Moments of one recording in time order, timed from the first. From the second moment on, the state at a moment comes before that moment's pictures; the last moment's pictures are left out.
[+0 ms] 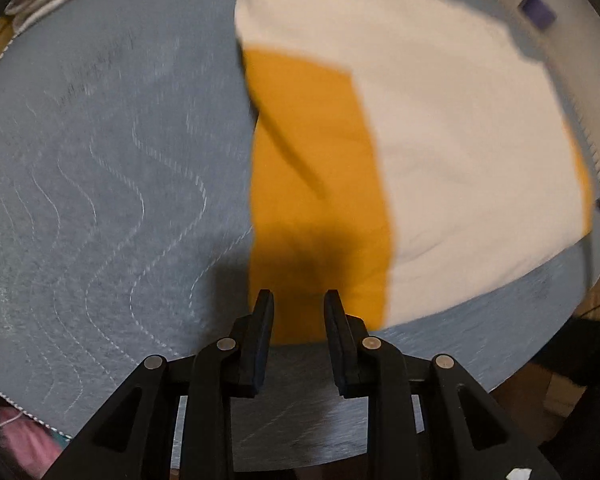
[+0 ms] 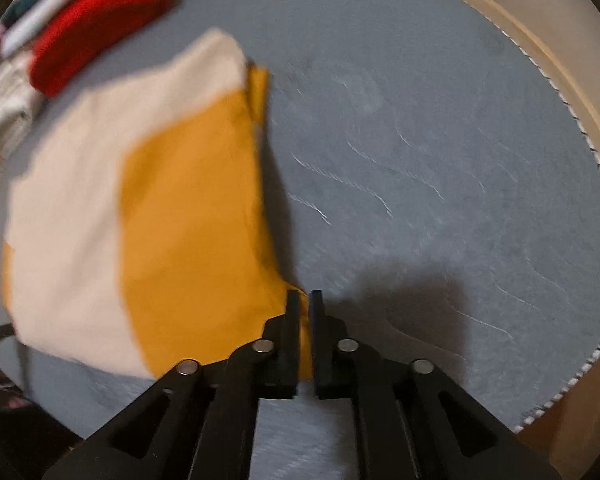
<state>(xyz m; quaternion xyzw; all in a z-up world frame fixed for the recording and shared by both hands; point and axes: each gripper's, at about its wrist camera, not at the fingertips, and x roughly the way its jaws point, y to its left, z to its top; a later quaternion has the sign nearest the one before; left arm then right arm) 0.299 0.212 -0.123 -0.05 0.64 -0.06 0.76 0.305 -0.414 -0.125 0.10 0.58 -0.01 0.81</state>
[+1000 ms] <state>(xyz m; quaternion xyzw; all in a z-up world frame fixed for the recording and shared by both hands) 0.327 0.171 -0.129 0.01 0.61 -0.02 0.79 0.285 -0.366 -0.128 -0.06 0.58 -0.03 0.81</state>
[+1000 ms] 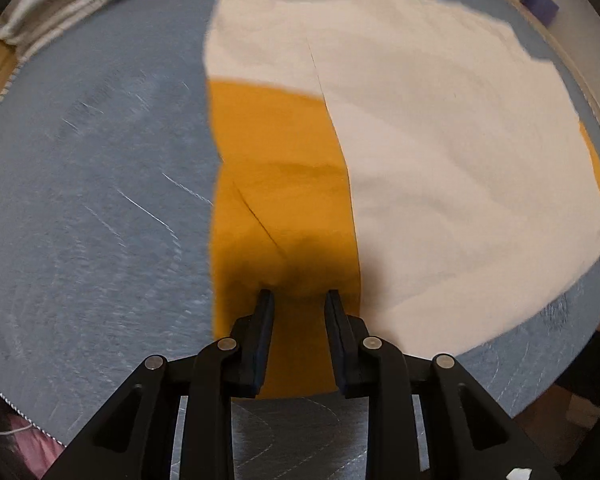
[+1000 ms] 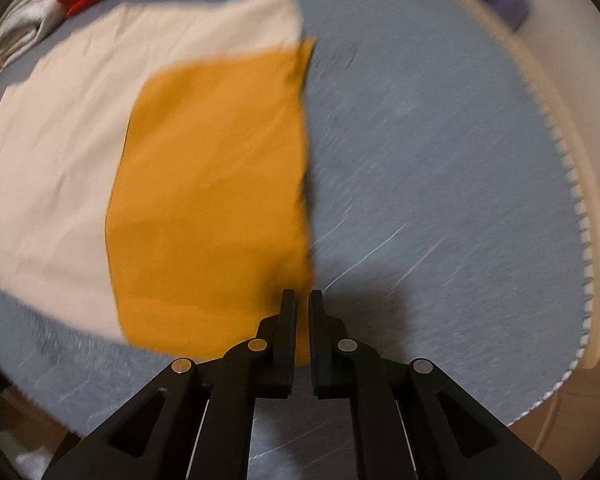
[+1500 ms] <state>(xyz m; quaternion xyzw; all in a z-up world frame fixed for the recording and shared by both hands) 0.224 0.112 -0.033 -0.03 0.48 -0.01 0.88 0.188 -0.263 0.018 0.00 0.35 0.02 0.93</state>
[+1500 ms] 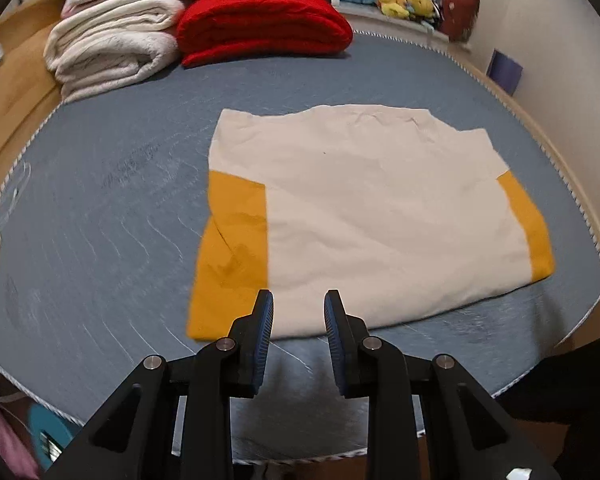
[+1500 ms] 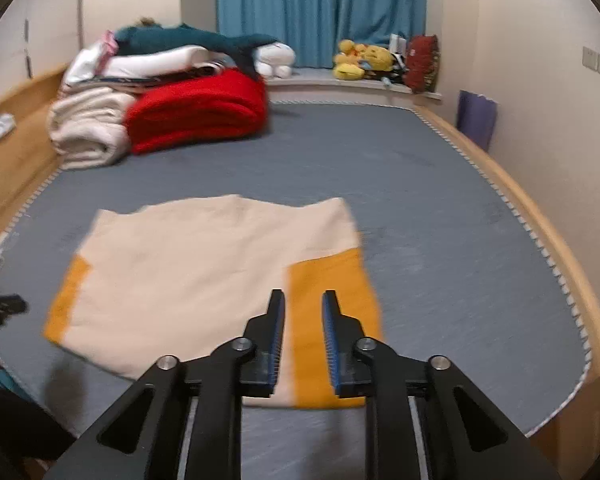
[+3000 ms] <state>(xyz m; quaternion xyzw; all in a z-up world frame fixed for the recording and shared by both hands) 0.249 0.220 -0.154 -0.52 0.34 0.02 0.79 0.236 -0.167 -0.085 0.01 0.44 0.15 0.88</state>
